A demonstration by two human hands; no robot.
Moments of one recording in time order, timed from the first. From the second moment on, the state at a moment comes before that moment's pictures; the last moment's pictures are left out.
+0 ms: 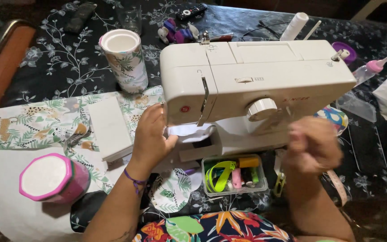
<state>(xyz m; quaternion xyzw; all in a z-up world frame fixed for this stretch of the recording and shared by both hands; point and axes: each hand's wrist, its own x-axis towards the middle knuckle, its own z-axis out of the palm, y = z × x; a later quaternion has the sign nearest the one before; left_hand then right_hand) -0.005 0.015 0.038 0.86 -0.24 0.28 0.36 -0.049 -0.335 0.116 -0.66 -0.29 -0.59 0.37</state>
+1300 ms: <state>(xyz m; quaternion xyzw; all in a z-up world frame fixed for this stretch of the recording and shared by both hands) 0.003 0.030 0.022 0.88 -0.30 0.25 0.25 0.046 -0.457 0.160 -0.70 -0.11 -0.23 0.67</state>
